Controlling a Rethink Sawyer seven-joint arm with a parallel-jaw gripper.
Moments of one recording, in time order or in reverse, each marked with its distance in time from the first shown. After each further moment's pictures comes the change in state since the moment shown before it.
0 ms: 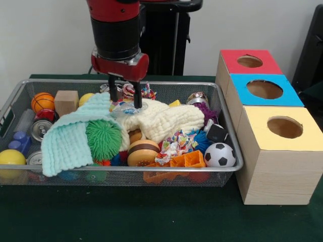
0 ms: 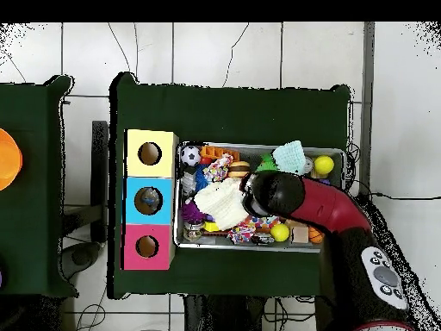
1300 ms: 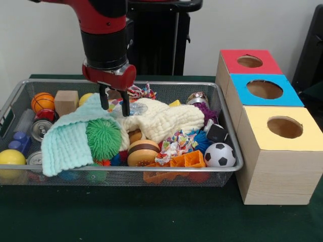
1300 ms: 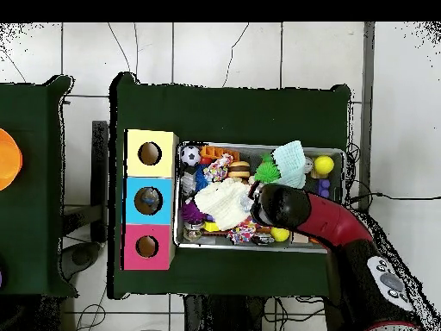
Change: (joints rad) arm -0.053 0.045 -0.006 0.063 0.002 -0.141 0.000
